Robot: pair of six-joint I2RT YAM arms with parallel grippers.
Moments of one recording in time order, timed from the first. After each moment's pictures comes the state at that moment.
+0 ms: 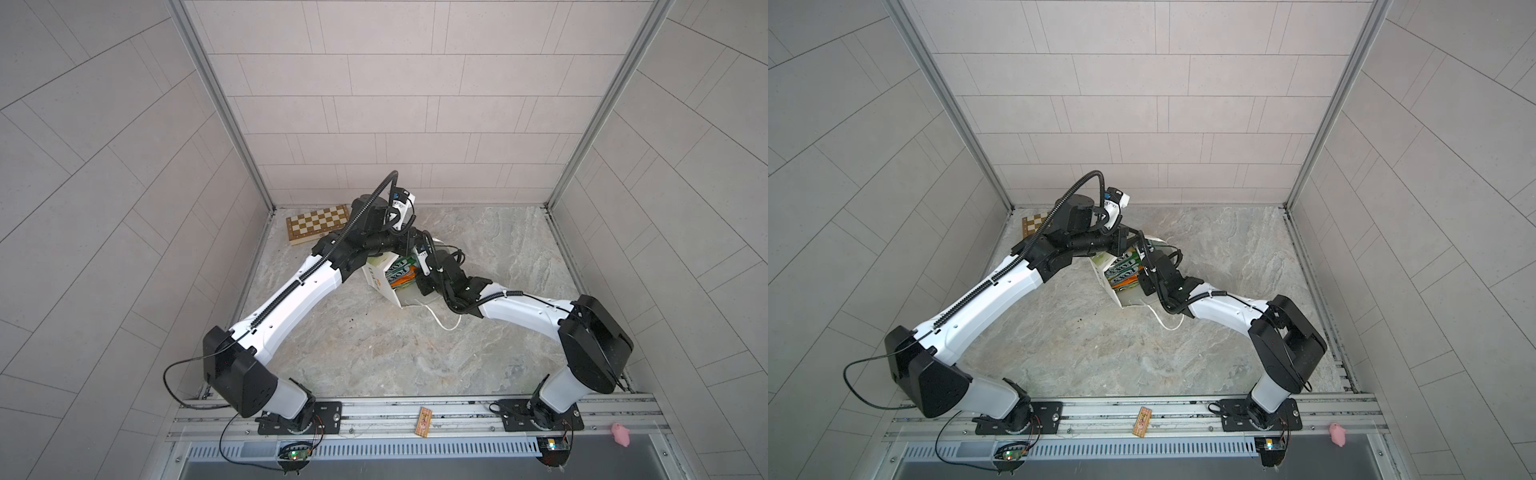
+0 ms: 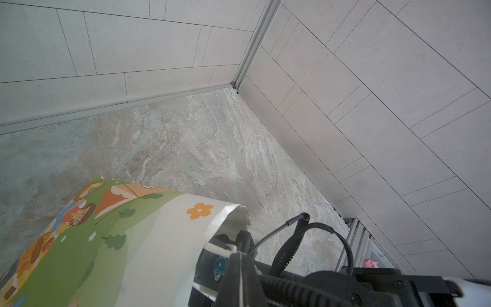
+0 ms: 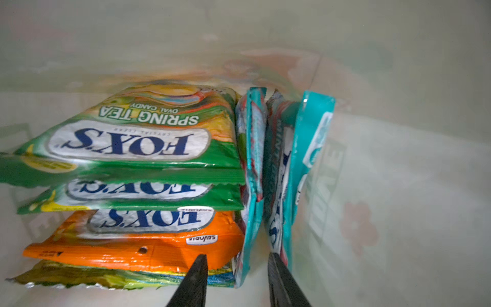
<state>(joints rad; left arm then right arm) -0.59 1.47 1.47 -0.45 0.37 -0.31 0.72 1.62 1.01 0.01 0.29 0.09</state>
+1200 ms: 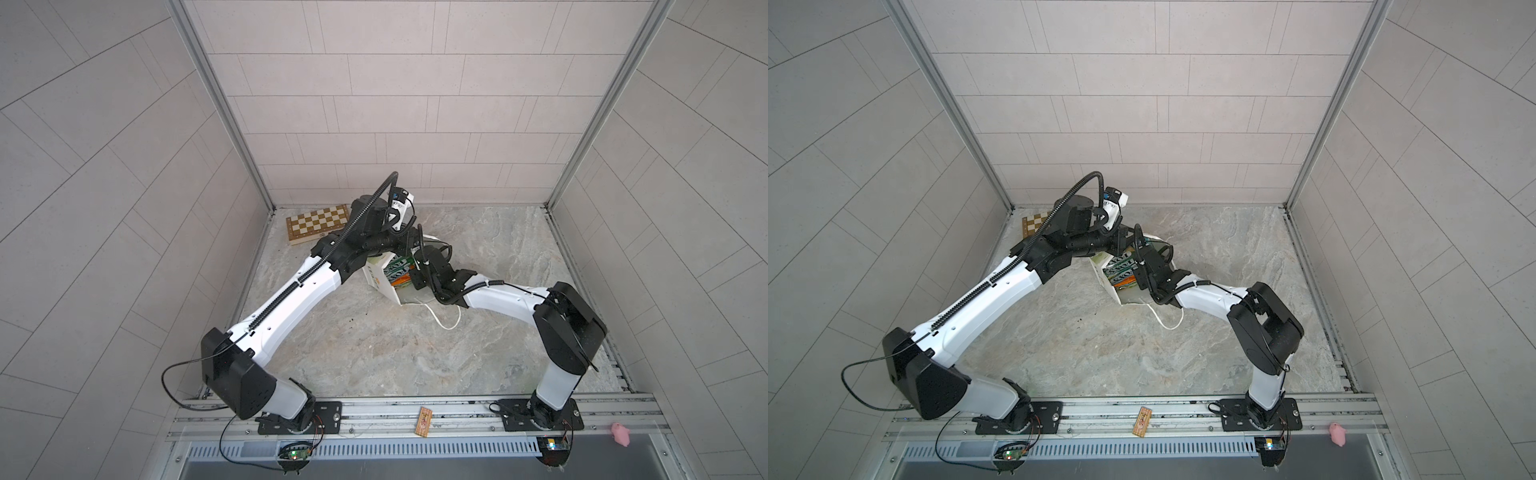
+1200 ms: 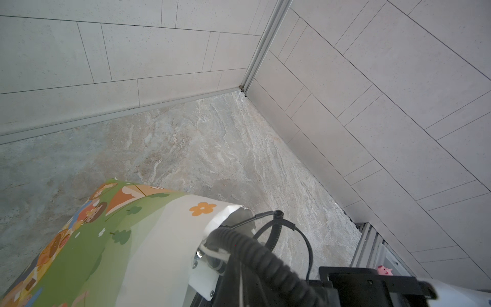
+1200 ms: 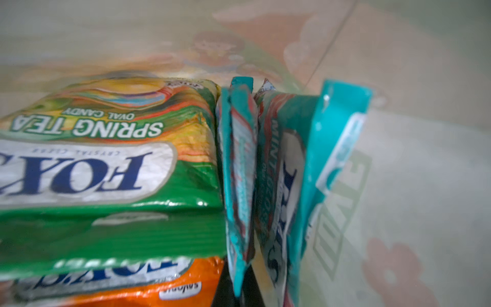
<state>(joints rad) -0.60 1.46 1.46 -0.45 0.31 -0.29 0.72 1.74 1.12 -0.05 0.33 0.13</state>
